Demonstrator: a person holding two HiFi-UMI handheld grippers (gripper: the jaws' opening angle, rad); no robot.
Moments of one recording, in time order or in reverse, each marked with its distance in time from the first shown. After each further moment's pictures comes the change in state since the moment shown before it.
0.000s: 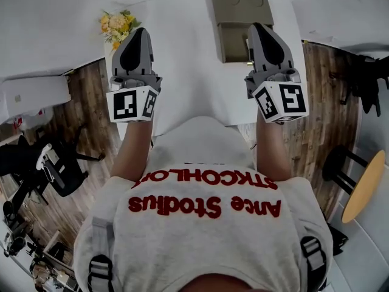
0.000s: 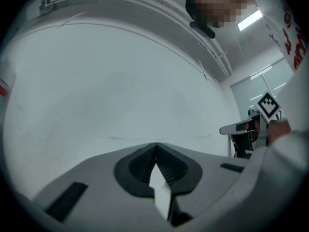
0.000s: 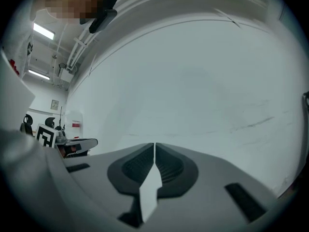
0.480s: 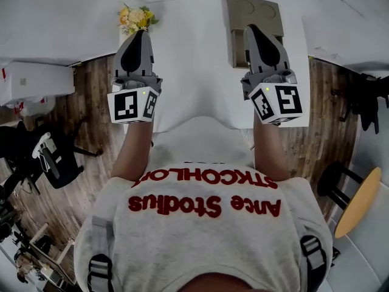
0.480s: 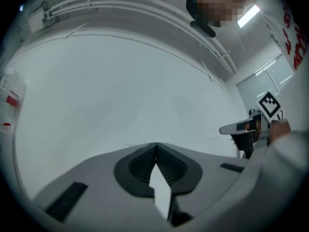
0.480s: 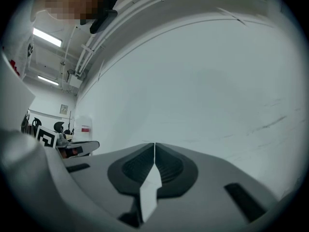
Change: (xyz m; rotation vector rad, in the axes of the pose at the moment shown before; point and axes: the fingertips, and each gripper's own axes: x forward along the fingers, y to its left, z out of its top) left arm -0.041 0.037 0.021 0.026 -0.042 0.097; right arm 0.016 0.057 0.015 -0.002 -0.052 0.103
